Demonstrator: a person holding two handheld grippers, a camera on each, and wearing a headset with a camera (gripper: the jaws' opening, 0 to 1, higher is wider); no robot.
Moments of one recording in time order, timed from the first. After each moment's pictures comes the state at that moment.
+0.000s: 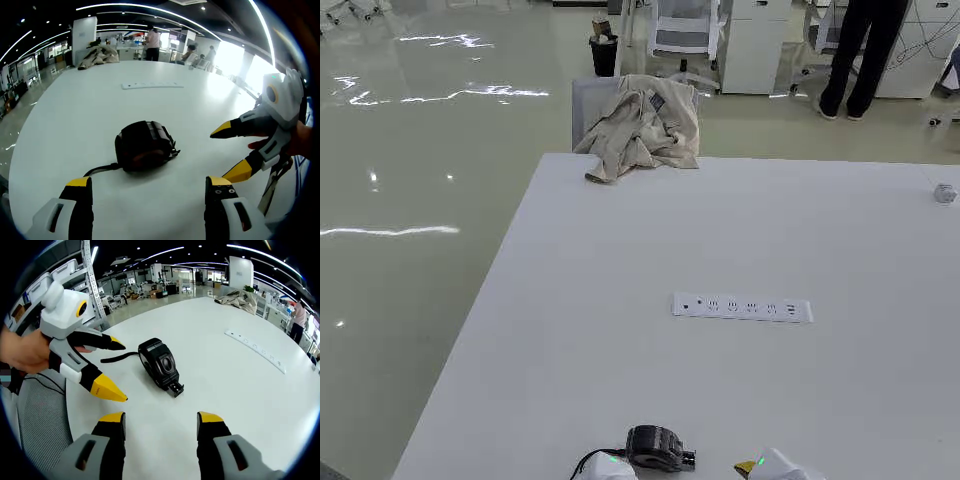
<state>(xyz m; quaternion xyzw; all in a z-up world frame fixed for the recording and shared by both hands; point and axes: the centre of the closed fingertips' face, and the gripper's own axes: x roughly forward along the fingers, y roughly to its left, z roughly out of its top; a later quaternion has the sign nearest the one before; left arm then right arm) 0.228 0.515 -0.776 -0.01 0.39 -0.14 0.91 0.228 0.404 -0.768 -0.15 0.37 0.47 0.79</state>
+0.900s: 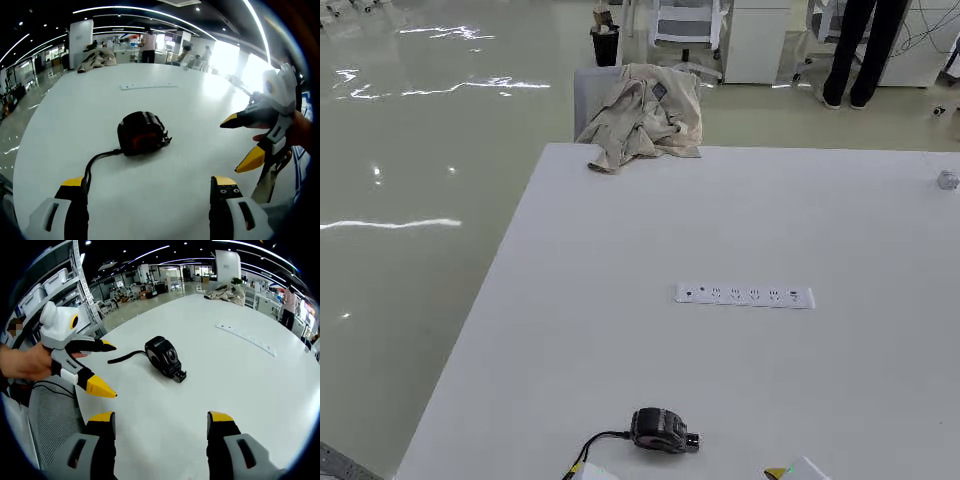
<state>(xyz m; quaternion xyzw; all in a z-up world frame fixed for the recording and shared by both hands) 0.184 0.523 -0.762 0.00 0.38 -0.15 0.91 0.187 0.380 -0.744 -0.12 0.40 0.43 0.80</state>
